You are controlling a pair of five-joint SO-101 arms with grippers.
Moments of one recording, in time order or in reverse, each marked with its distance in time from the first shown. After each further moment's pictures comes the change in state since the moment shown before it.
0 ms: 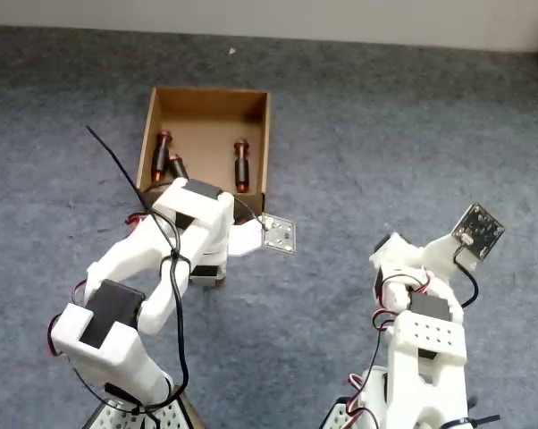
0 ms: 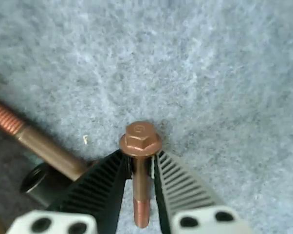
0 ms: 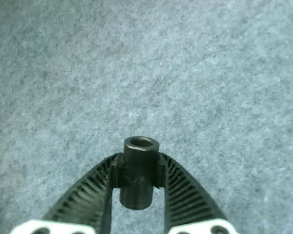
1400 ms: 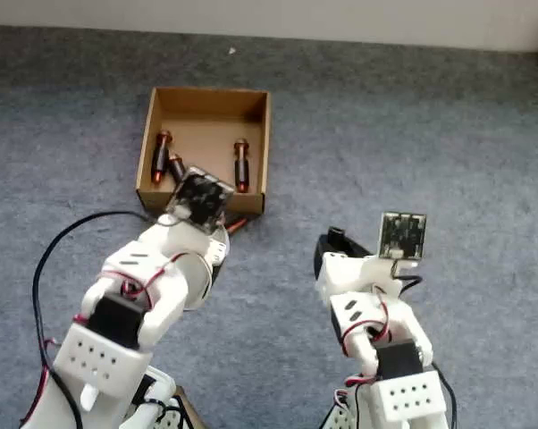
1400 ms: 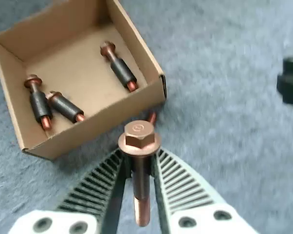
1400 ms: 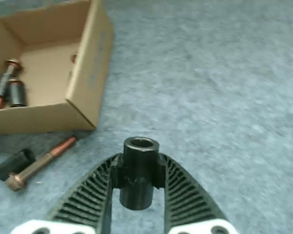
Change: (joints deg) left arm 3.7 -75.2 30.0 -13.5 63.6; right arm -23.6 -38.1 10.4 10.5 13.7
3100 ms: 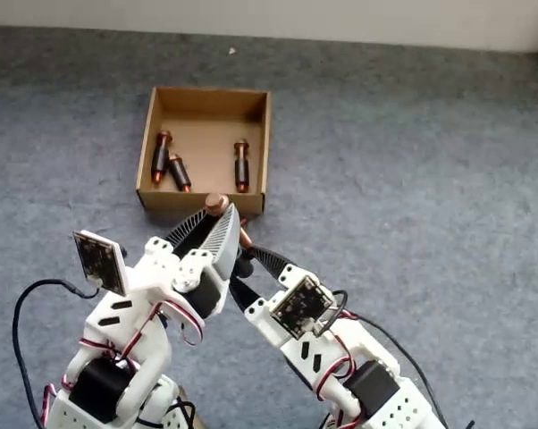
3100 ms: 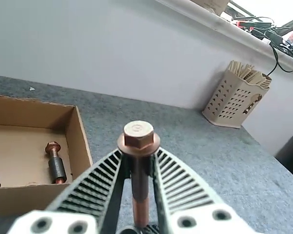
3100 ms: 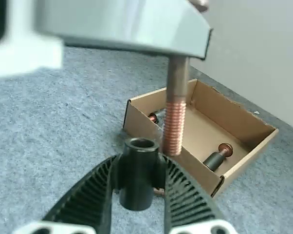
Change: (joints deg) left arm 6.3 -38.7 19.3 -18.5 30.9; right arm -29.8 -15.6 8.7 -12.8 28.7
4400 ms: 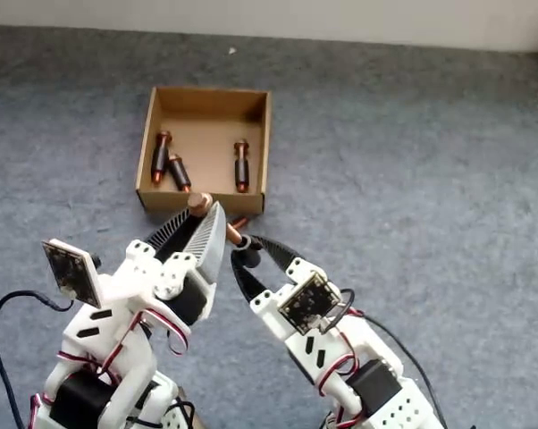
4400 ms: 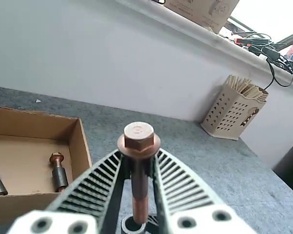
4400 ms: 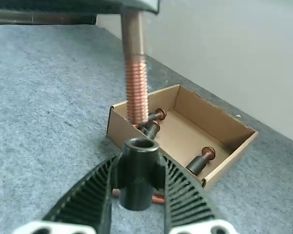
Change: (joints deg) left arm -1.1 0.0 -7.9 6.3 0.1; right arm 3.3 0.0 0.0 -2.3 0.4
